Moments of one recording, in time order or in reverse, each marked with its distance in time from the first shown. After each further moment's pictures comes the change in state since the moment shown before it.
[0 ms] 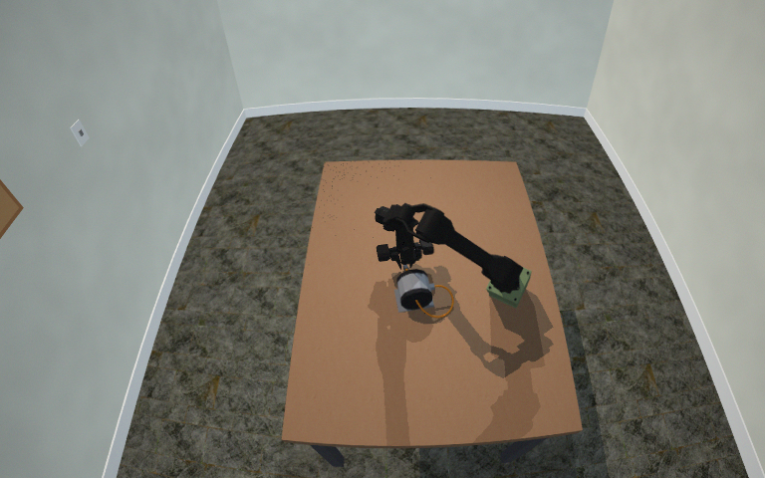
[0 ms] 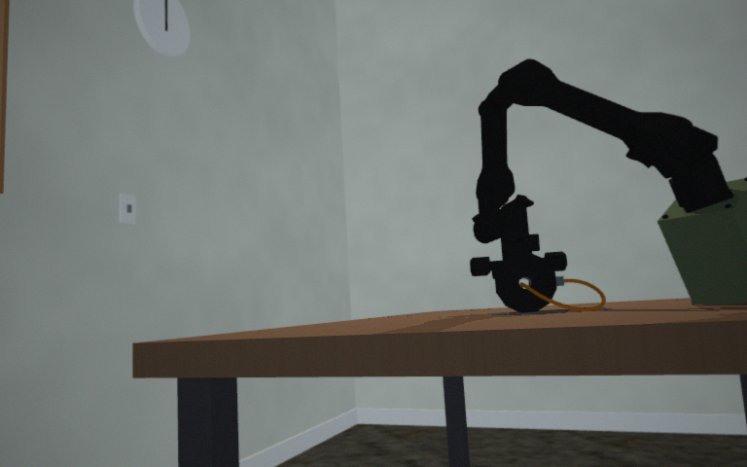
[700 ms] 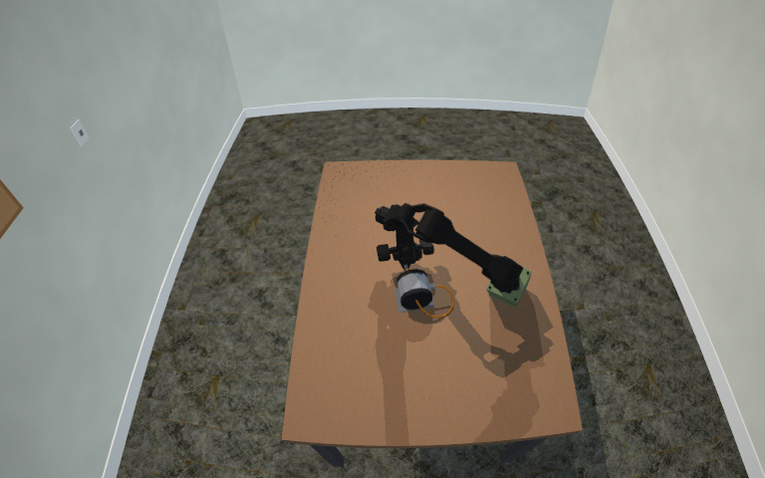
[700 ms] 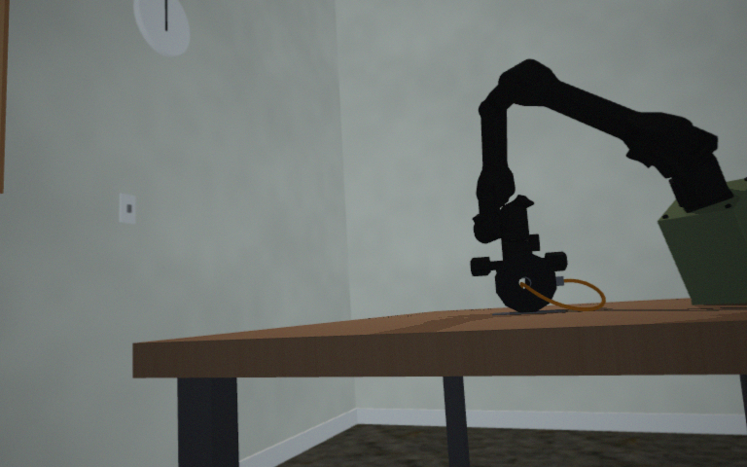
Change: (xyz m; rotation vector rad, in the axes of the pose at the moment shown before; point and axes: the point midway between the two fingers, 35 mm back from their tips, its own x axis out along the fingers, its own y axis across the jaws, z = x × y) arm 0.000 0.001 0.000 0.000 -0.001 0.000
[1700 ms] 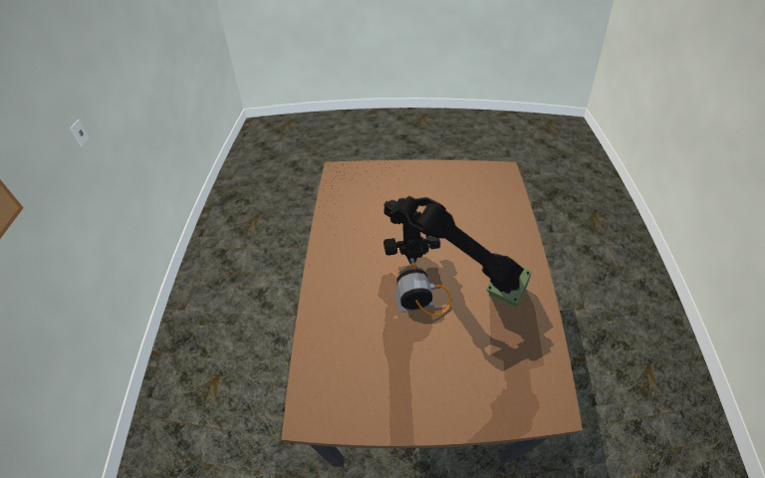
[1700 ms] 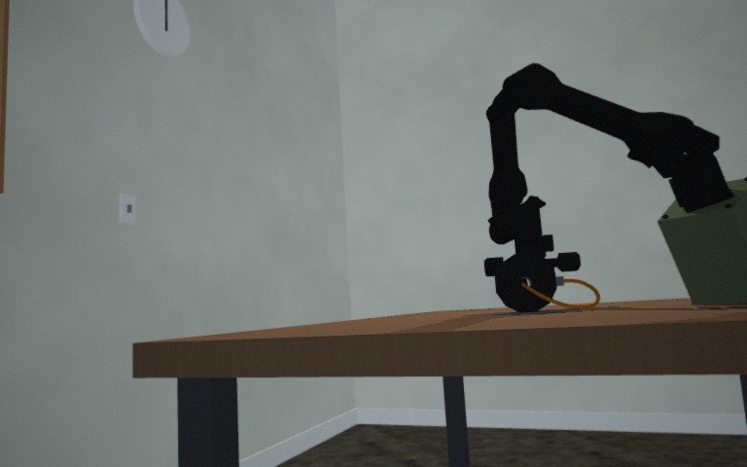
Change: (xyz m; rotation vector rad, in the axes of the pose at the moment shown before) arm -0.003 0.027 -0.022 0.002 -0.001 0.001
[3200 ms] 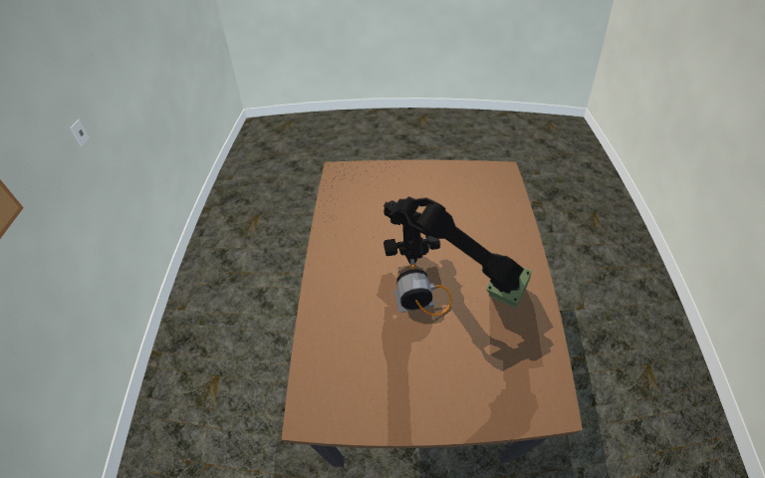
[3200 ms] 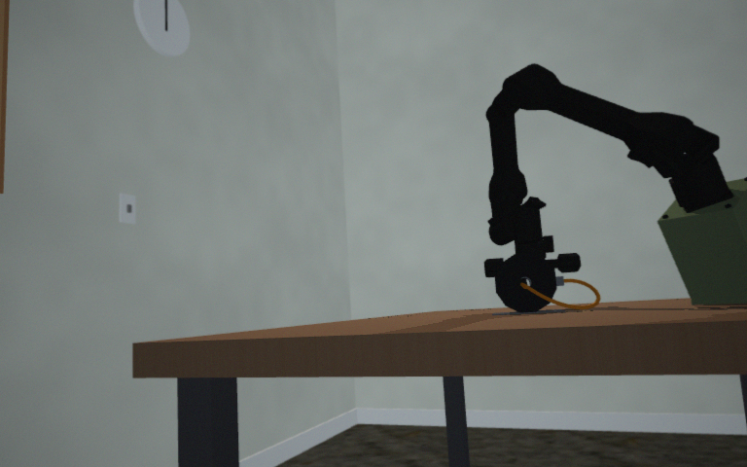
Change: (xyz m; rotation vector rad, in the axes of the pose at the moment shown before) arm 0.002 0.000 0.001 -0.004 -0.001 0.001
